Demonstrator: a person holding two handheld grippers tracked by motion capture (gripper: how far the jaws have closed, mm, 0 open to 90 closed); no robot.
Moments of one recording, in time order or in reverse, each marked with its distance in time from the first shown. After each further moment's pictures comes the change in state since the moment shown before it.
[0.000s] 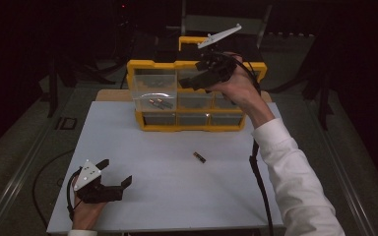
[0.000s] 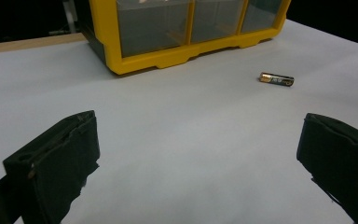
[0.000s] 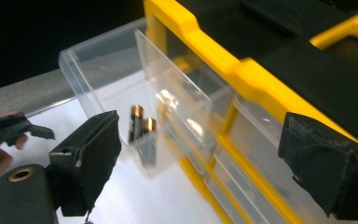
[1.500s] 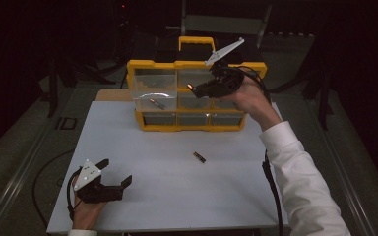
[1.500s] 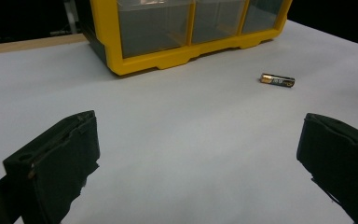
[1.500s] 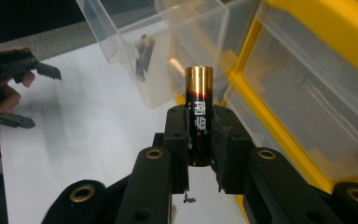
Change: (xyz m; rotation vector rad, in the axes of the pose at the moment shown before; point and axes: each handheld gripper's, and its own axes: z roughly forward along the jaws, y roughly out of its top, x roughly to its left) left arm 0.000 0.001 0.000 -0.001 0.004 0.002; right arm -0.007 -0.030 -0.002 0.119 0.081 -0.071
